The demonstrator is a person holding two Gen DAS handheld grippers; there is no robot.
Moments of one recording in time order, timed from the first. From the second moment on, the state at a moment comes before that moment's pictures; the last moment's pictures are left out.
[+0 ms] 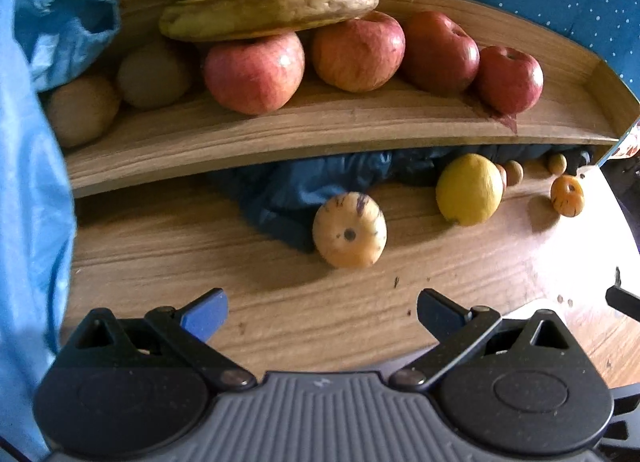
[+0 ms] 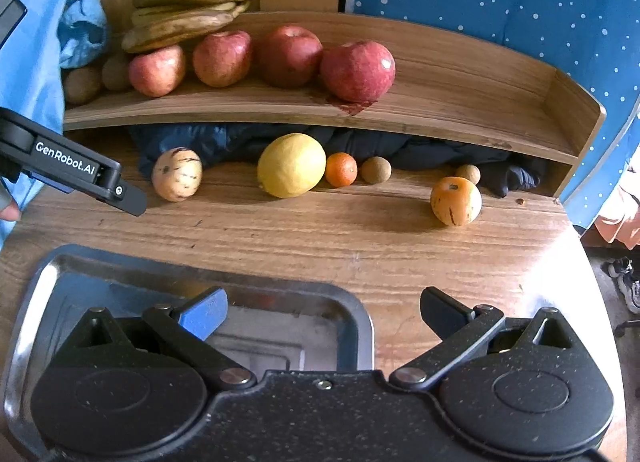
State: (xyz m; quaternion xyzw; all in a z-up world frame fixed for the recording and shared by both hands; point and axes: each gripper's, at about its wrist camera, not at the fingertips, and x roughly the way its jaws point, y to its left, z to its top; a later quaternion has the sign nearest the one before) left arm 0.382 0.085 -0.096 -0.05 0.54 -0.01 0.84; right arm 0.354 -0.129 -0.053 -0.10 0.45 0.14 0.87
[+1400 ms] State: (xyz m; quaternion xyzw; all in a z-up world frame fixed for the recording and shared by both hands) left arm 0.428 0.100 -0.130 -0.17 0.54 -0.08 0.82; right arm 0.449 -0.041 -0.101 -0.31 0.38 0.24 0.84
